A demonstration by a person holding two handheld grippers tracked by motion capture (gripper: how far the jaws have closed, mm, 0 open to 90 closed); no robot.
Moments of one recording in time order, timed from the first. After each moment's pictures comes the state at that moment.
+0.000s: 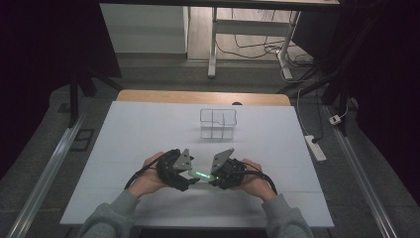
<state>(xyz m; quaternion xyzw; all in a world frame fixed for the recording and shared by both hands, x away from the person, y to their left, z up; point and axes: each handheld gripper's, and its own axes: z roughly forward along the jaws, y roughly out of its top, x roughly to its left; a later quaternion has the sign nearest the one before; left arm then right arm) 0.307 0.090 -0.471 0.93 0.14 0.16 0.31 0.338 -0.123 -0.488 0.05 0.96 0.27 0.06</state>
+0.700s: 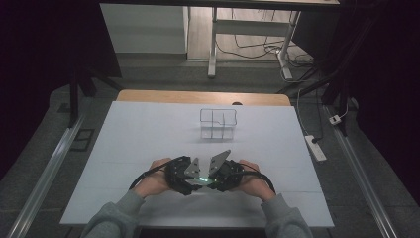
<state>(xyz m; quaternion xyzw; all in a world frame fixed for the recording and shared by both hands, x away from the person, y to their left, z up) 0.307 0.069 -0.488 0.96 0.08 0.11 0.26 0.334 -0.116 -0.488 0.02 0.96 0.26 0.04</state>
